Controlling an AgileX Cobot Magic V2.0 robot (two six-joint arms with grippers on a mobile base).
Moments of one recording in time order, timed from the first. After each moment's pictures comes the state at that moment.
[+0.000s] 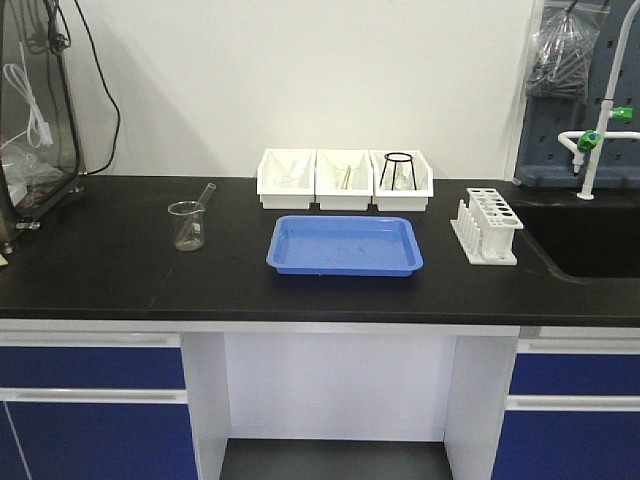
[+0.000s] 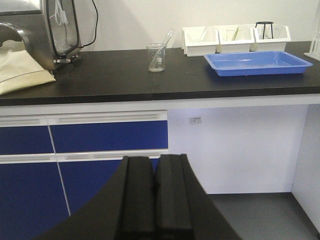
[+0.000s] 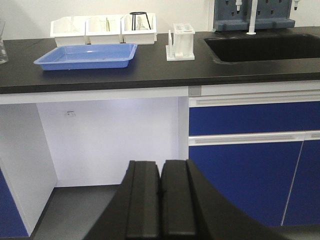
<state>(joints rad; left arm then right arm) -0.04 -0.01 0.03 0.07 0.16 -0.11 -0.02 -0.01 0.03 -0.15 0.20 0.18</state>
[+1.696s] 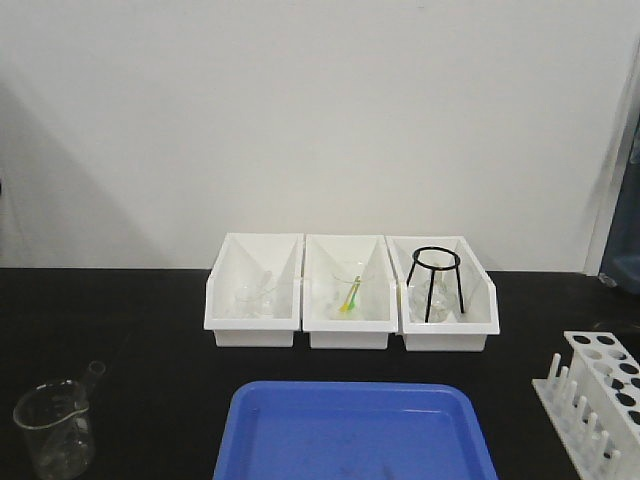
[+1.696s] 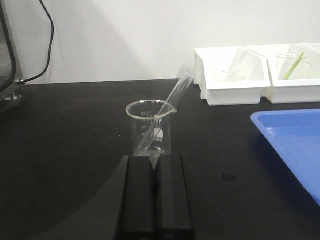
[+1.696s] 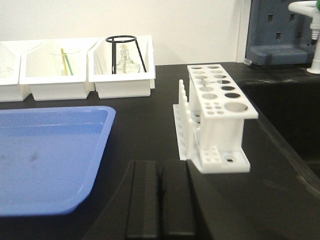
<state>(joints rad) -0.04 -0.01 0.03 0.07 0.16 -0.11 -0.02 -0.01 0.03 -0.15 0.20 0.18</state>
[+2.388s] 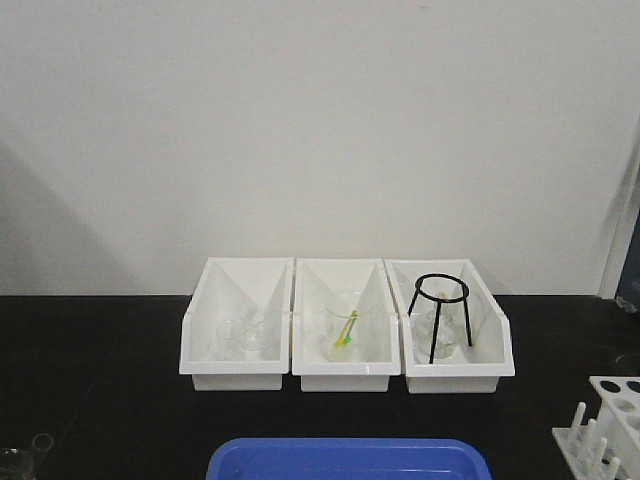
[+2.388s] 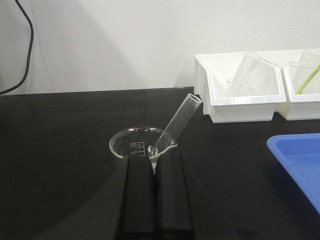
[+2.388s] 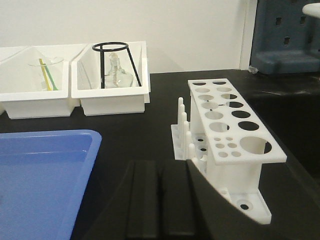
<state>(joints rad) -0.04 -0.01 0.03 0.07 0.16 -0.11 -0.02 -0.01 0.03 -0.15 0.20 0.18</state>
